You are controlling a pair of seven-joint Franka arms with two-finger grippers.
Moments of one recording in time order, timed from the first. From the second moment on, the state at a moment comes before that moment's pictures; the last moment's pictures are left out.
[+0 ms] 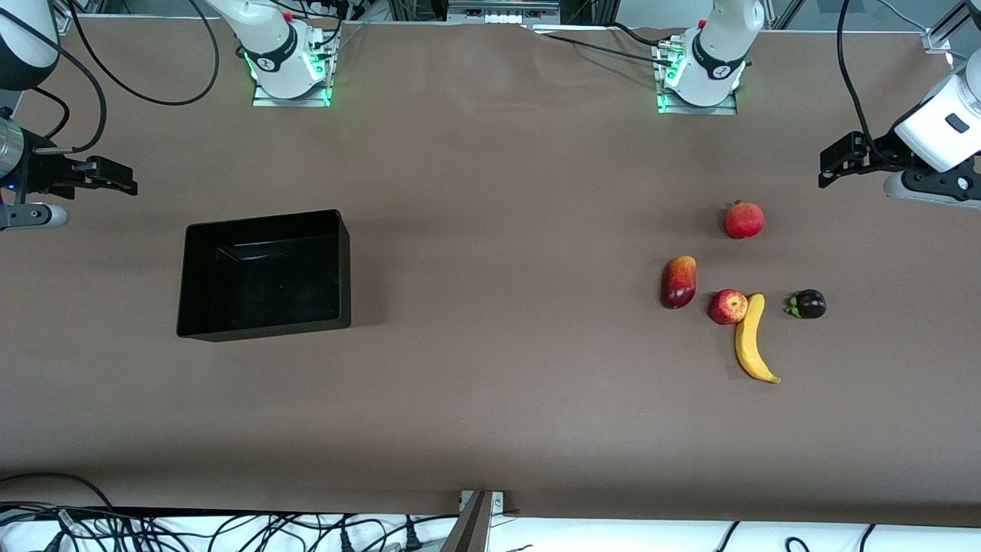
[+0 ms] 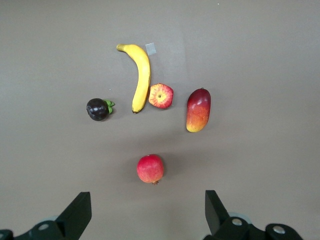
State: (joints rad) left arm 0.22 -0.06 -0.23 -1.71 0.00 1.61 0.13; right arm -0.03 0.05 -0.05 -1.70 -0.06 1.57 -0.17
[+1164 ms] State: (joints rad) left arm 0.22 -0.06 -0.23 -1.71 0.00 1.61 0.13; right arm -0.04 0.07 -0.07 -1.70 -0.06 1.60 -0.16
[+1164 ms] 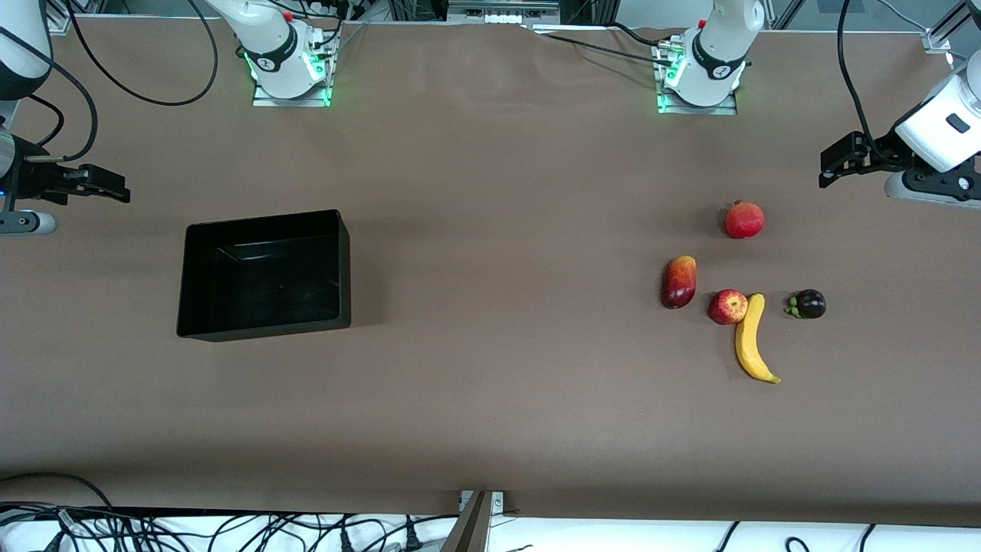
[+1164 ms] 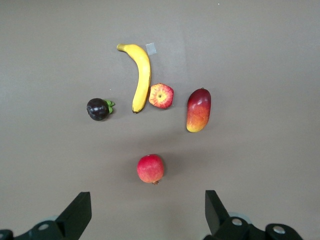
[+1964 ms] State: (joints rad) left arm 0.22 -0.06 -0.23 -1.71 0.00 1.61 0.13; right arm -0.07 0.24 -0.07 -1.73 -0.06 1.74 -0.16
